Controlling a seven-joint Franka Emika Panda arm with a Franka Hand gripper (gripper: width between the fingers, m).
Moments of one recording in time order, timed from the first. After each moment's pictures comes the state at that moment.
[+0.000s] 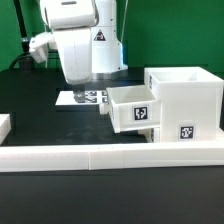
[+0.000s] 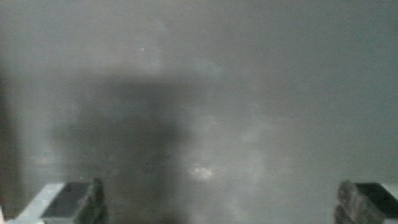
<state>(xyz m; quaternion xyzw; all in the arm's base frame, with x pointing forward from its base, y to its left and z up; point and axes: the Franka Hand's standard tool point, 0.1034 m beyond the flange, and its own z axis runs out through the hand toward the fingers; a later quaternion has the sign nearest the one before) 0.531 -0.070 0.074 -0.67 -0.74 -0.01 0.05</state>
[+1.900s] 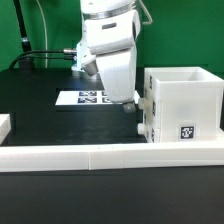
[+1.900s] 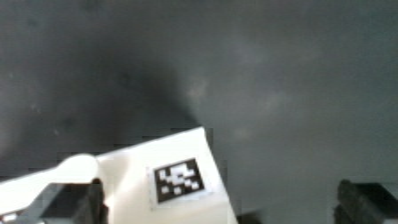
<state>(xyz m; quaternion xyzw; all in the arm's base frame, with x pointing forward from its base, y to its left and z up) 0.532 0.016 0.060 -0.76 -0.63 -0.02 0.14</state>
